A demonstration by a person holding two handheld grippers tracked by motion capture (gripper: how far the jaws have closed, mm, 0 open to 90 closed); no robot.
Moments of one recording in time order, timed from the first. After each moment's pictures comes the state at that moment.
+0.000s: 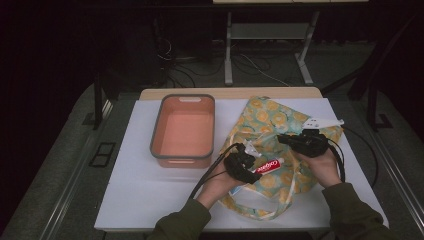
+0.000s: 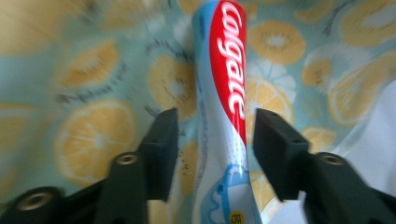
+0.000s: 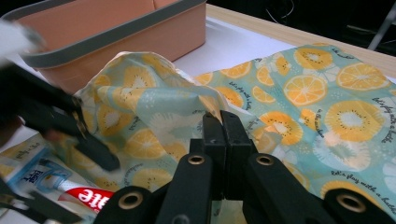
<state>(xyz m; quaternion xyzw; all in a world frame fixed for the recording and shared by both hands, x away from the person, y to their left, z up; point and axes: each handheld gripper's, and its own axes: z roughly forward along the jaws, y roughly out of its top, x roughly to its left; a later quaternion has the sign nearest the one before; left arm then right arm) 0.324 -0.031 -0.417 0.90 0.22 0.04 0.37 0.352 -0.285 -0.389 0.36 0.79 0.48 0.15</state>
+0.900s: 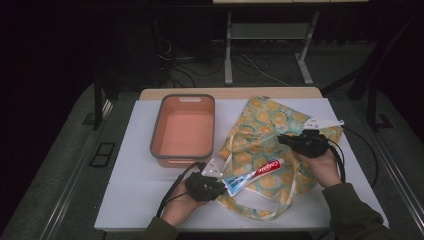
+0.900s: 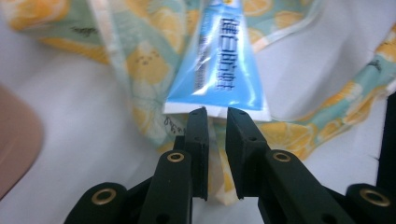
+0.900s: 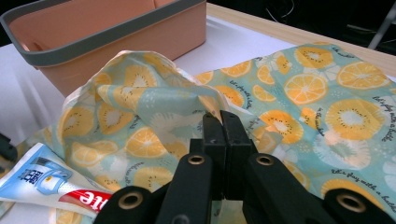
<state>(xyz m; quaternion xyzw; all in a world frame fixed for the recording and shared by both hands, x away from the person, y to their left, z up) 0.273 0.054 -0.431 0.91 0.23 0.04 0.35 0.350 -0.285 -0.389 0.36 0.79 0.47 0.15</state>
